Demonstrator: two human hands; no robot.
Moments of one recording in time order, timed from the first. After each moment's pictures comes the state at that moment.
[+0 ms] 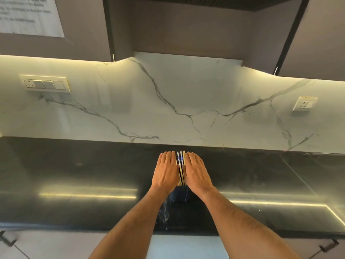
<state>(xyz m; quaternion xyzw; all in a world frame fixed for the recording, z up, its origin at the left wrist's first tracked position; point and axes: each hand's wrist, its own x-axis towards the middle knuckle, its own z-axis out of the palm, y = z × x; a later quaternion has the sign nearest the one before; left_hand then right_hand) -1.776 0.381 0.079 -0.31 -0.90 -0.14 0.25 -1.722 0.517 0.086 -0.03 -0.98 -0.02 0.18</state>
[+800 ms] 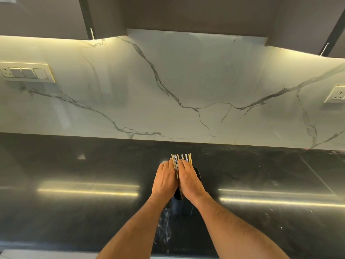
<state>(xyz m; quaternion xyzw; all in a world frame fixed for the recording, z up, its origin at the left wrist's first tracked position) -1.850 0.408 0.020 -0.28 -0.91 -0.27 0.16 -1.808 0.515 0.024 0.00 -0.98 0.09 0.16</state>
